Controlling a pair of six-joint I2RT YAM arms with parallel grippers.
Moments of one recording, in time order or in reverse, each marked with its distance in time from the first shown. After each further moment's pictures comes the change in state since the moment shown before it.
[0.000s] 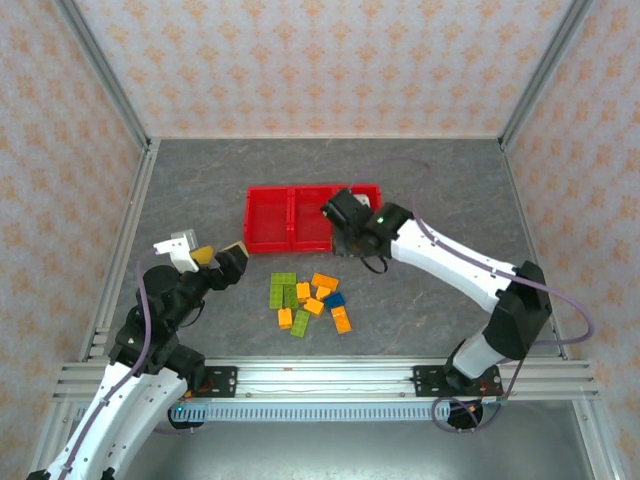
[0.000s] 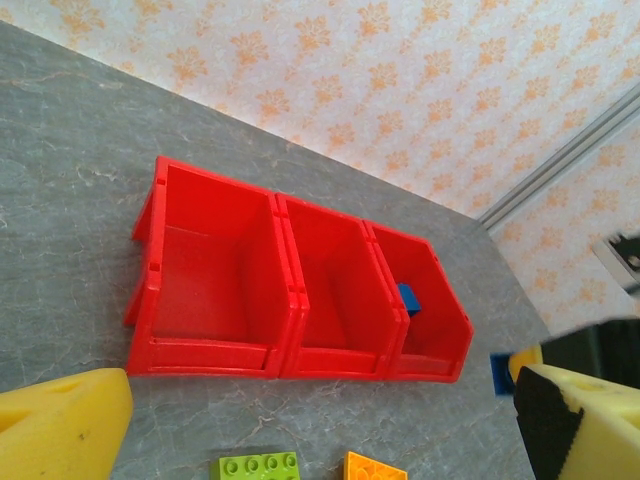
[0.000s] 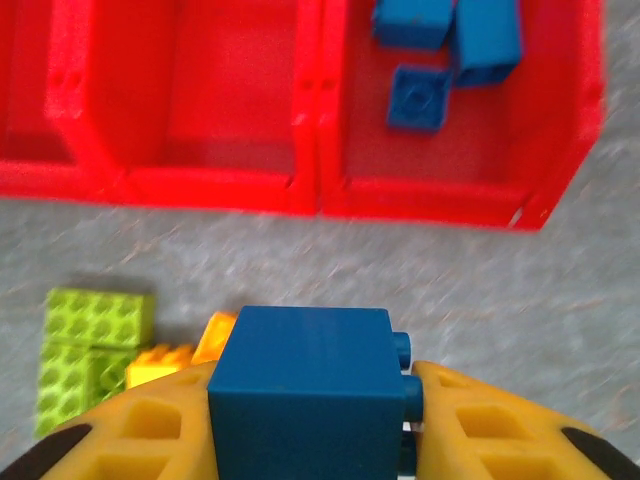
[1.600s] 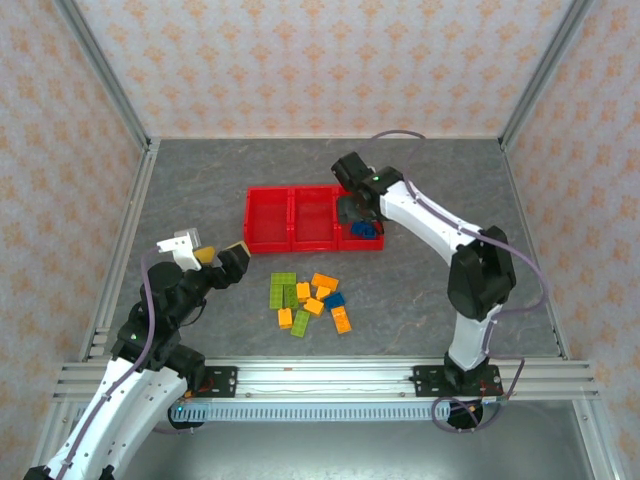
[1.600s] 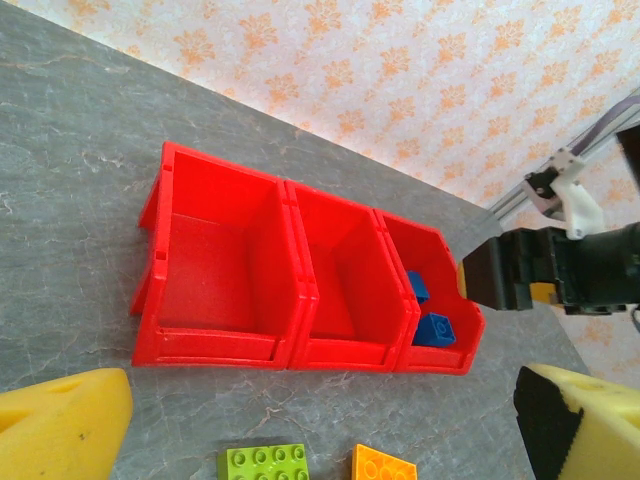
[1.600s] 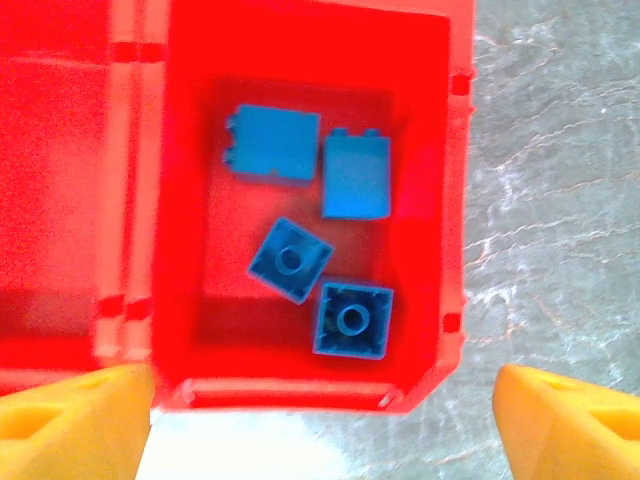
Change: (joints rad) left arm 0.000 0.035 0.000 0.000 -0.001 0.000; right arm -0.182 0.240 0.195 -0.012 0.027 -0.224
